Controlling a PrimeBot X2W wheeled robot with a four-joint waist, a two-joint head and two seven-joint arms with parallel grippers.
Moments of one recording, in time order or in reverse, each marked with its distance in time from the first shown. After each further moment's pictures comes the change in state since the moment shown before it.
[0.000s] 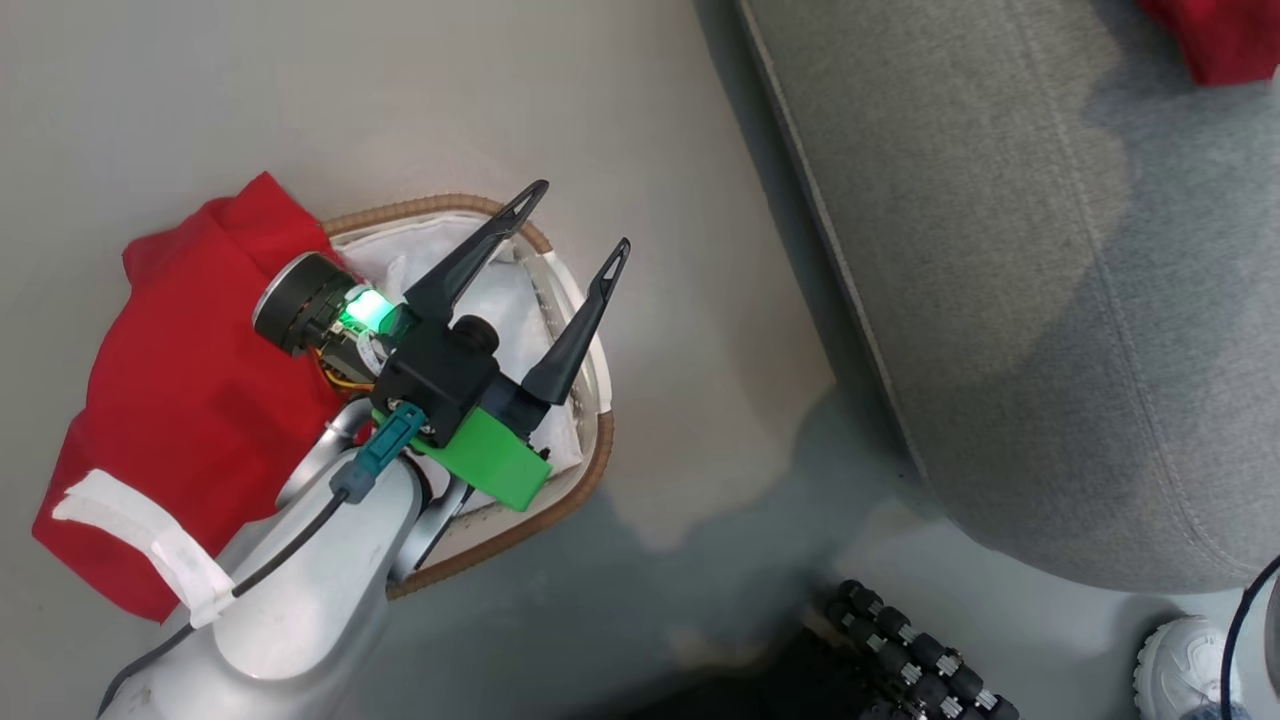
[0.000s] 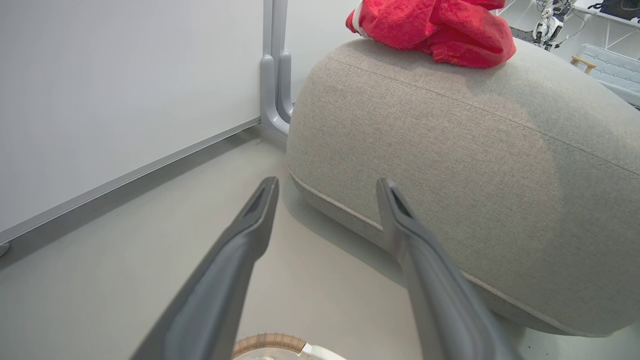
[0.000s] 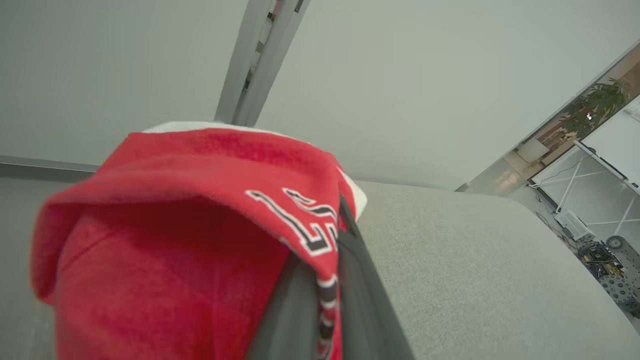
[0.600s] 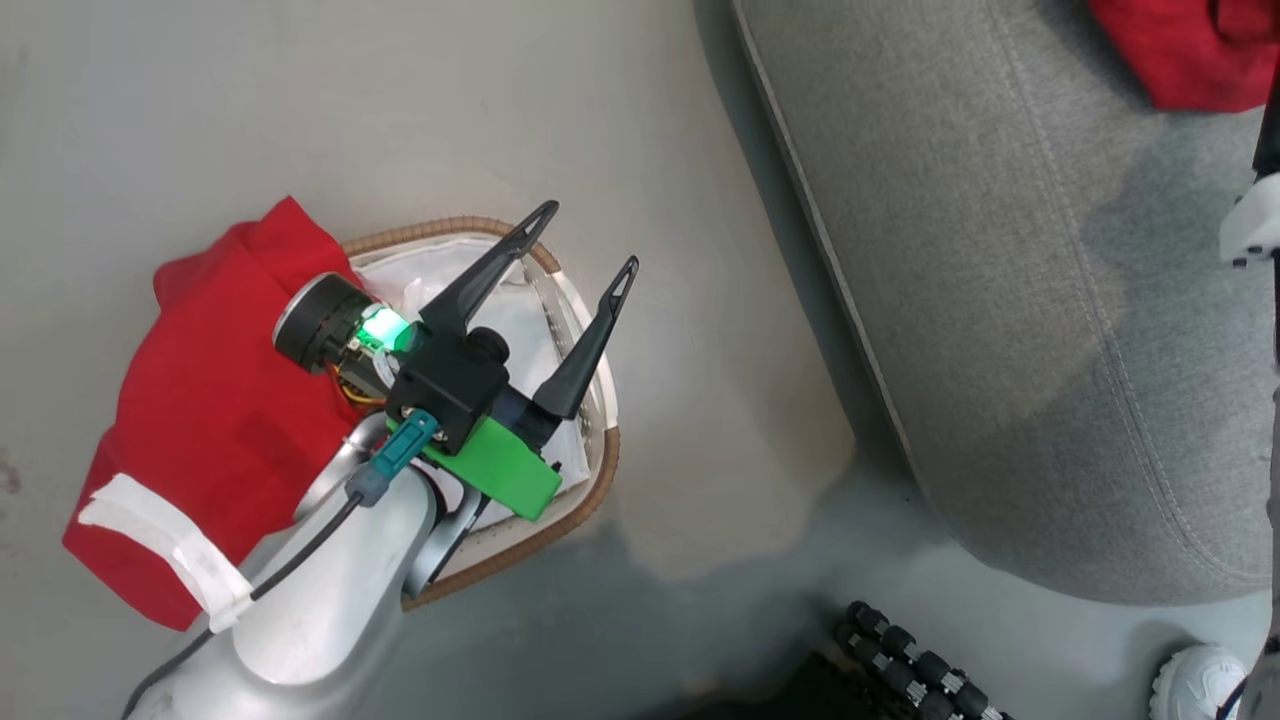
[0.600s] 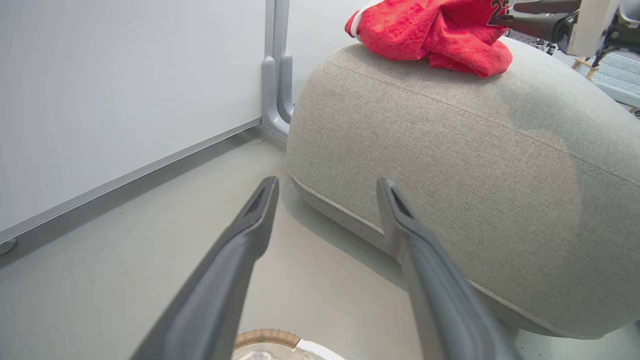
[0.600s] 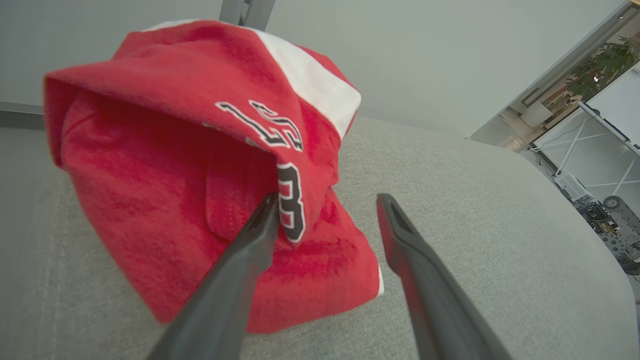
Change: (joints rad) left arm 0.014 -0.022 -0.010 0.032 -0.020 0.001 -0.007; right arm 0.216 0.047 -0.061 -0.064 -0.017 0.000 0.000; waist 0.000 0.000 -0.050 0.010
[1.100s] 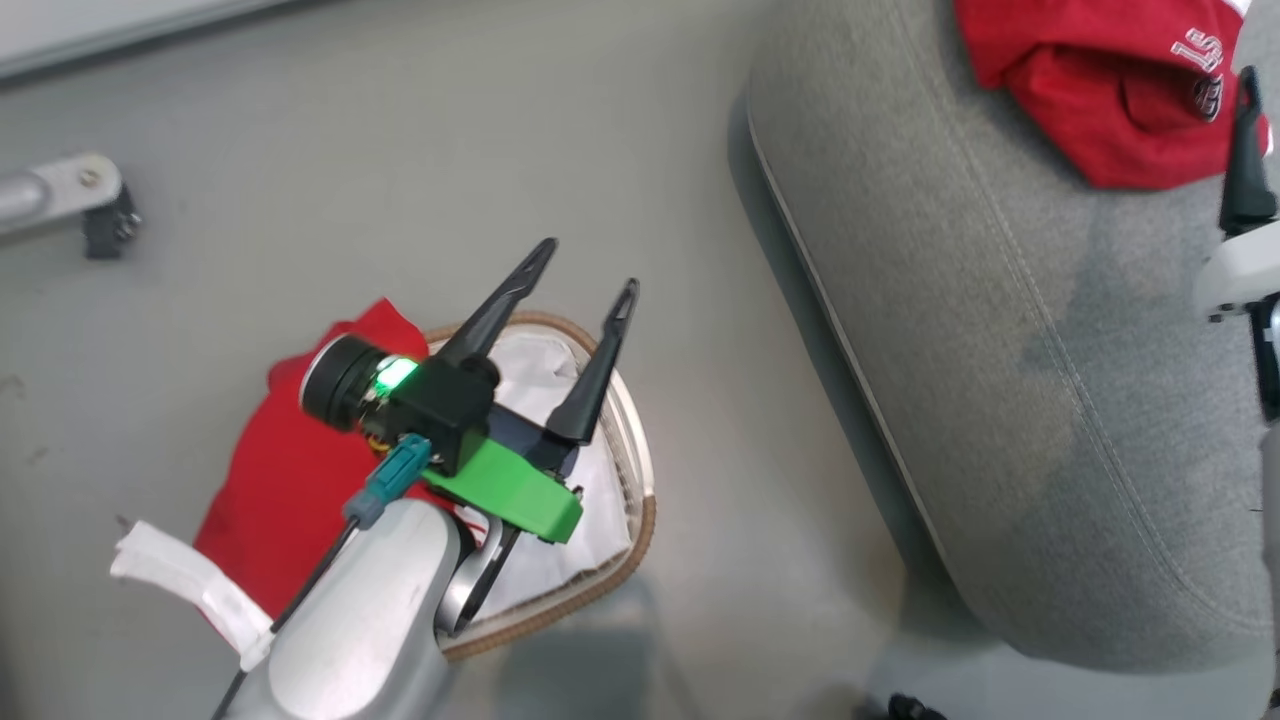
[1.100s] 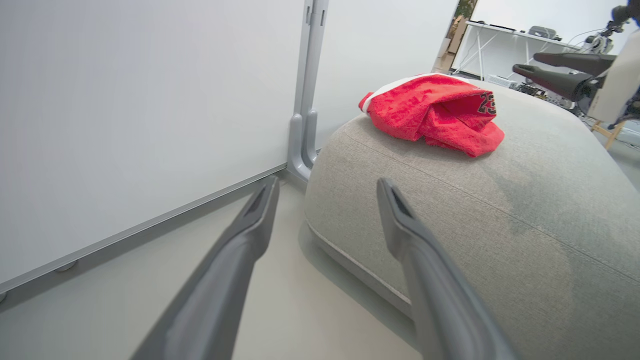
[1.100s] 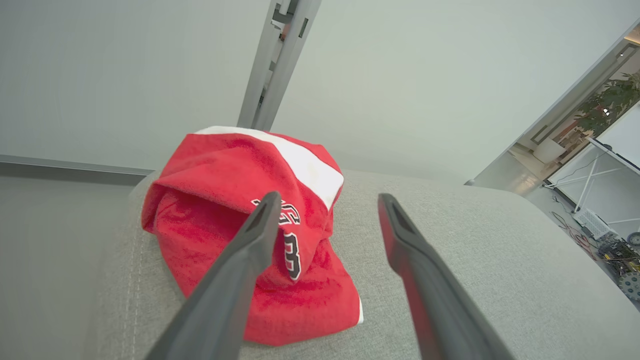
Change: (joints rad) left arm 0.116 -0.118 0.117 0.019 -0.027 -0.016 -0.006; right arm 0.102 -0.033 0.089 -0.045 0.025 0.000 0.000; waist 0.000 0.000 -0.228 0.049
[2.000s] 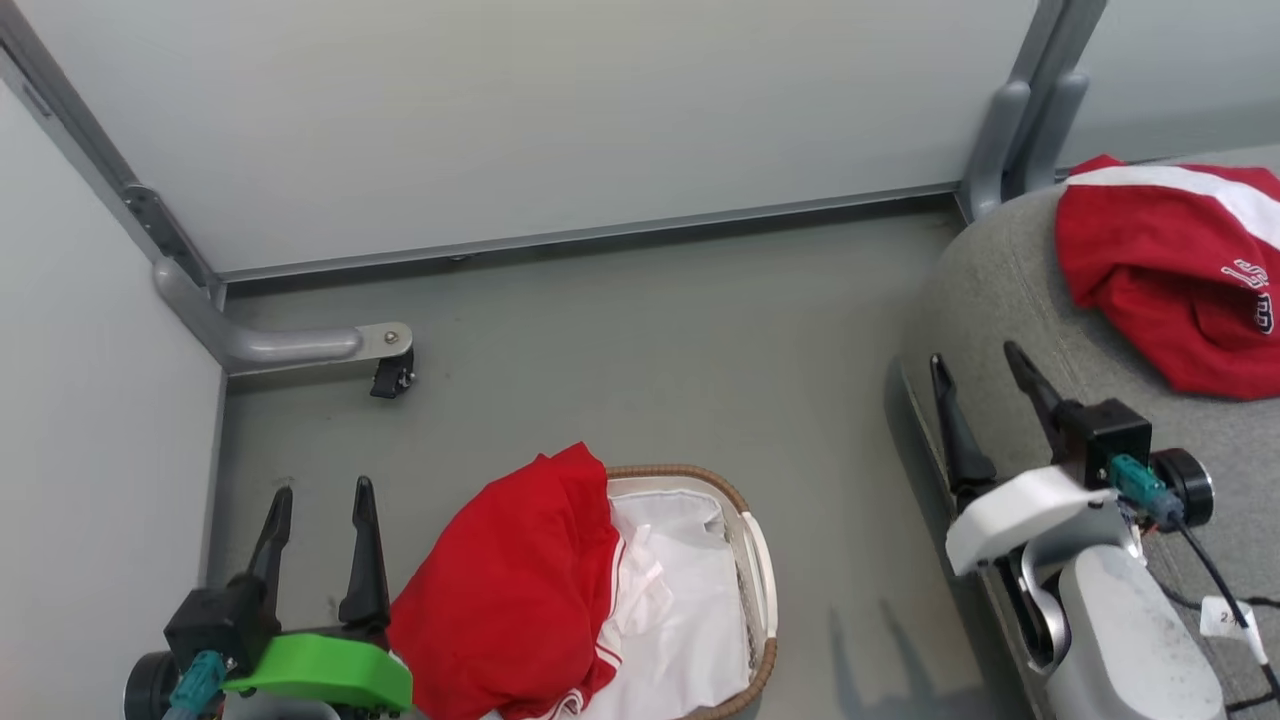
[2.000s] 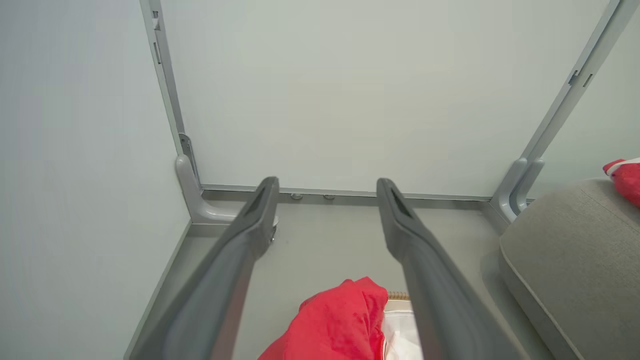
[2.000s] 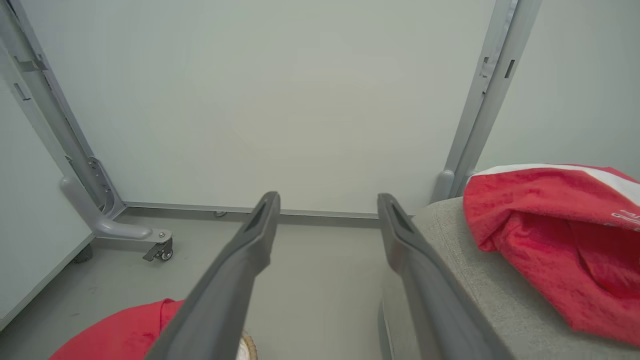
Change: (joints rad) left arm 0.455 -0.122 0.546 0.011 0.070 0.006 0.000; right arm 0.351 0.202 0.264 -0.079 0.211 0.000 0.000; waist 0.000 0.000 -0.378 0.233
